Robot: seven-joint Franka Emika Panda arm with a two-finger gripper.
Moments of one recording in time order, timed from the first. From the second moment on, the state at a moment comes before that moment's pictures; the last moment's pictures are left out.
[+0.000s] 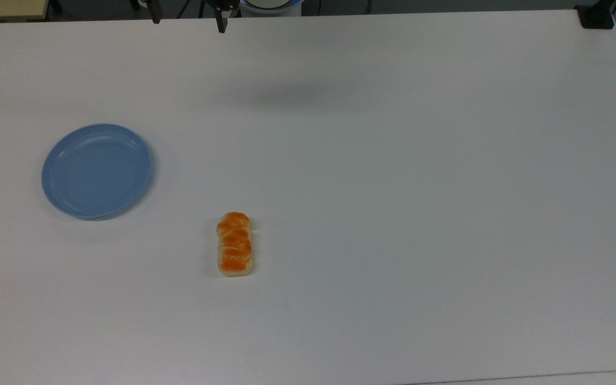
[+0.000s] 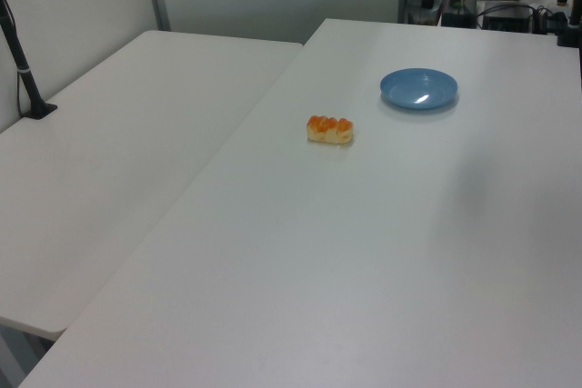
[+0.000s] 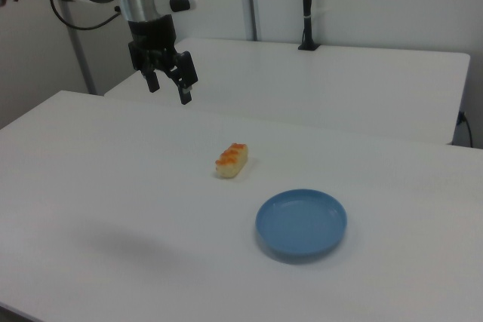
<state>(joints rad) 0.06 0.01 -0.16 -1.58 0.02 1.65 0.07</state>
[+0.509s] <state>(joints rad) 0.06 0.01 -0.16 -1.58 0.02 1.65 0.05</state>
